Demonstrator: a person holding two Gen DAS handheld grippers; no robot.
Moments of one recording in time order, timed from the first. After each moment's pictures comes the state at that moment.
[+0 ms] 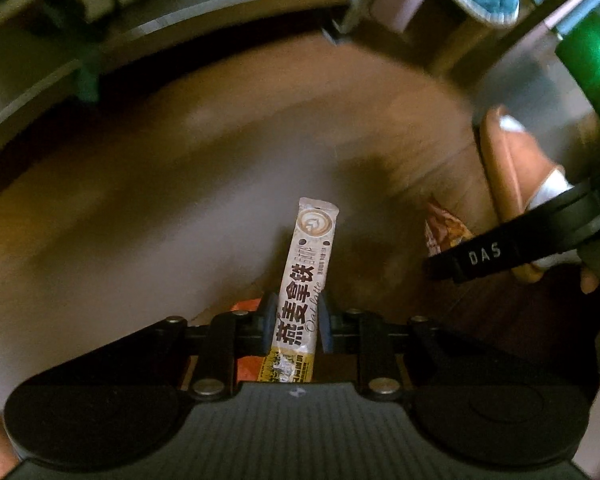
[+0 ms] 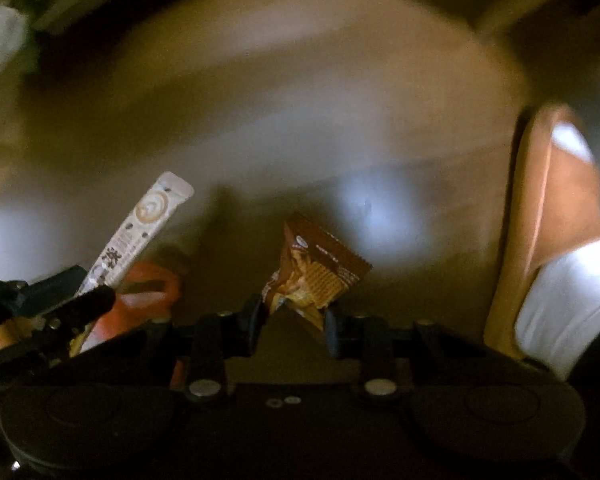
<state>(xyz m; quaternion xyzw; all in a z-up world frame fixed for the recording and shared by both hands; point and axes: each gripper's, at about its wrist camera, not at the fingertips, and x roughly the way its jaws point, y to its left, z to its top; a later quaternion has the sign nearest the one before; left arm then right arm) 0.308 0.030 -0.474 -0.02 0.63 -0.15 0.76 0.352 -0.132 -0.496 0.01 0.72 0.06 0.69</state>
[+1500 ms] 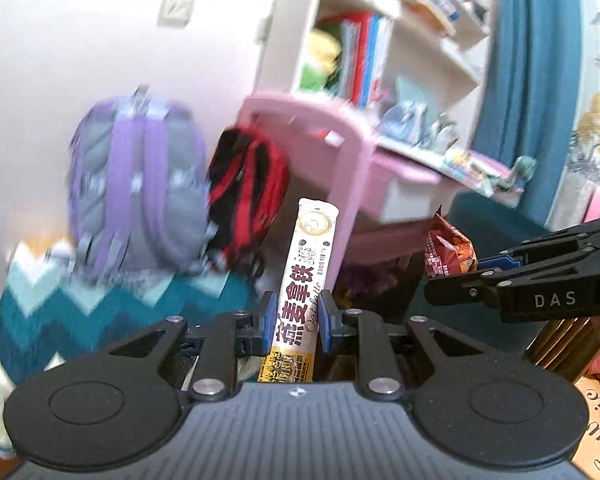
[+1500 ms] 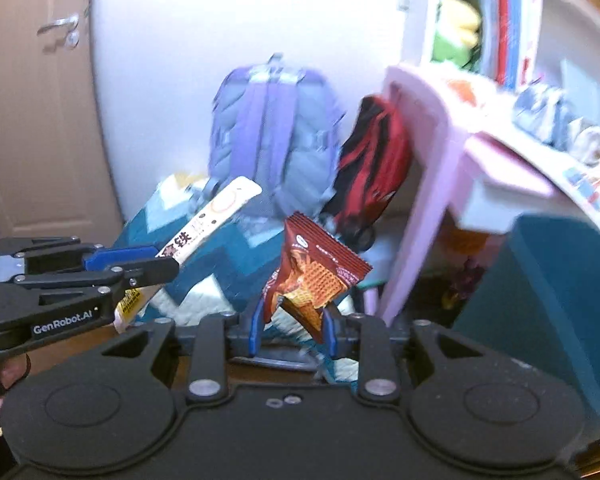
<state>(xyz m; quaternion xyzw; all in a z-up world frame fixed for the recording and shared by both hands) 0.199 -0.016 0.063 -0.07 0.22 -0.15 0.96 0.206 -0.228 0.099 -0.08 0.30 0.18 0.93</state>
